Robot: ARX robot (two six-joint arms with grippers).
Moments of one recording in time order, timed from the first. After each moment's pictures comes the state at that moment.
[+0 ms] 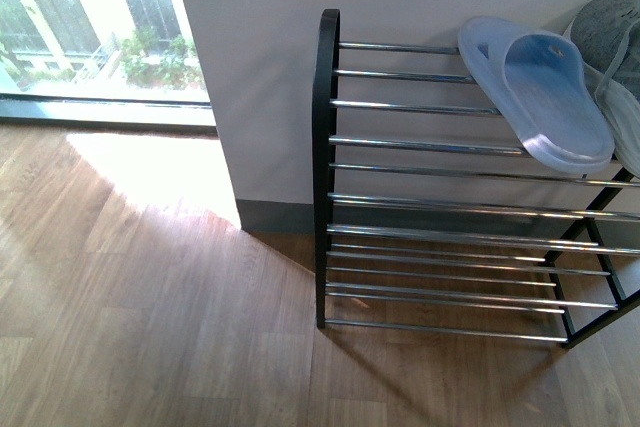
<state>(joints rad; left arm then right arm) -0.01 0.16 0.02 -0.15 -0.61 0.01 0.00 0.01 0.02 0.00 0.00 -0.01</state>
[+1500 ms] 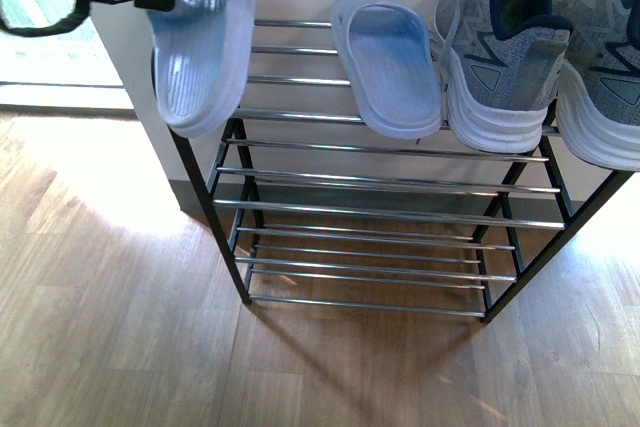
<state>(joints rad) -0.32 2.07 1.31 0.17 -0.22 -0.01 0.00 0.00 0.02 0.00 0.00 -0.01</state>
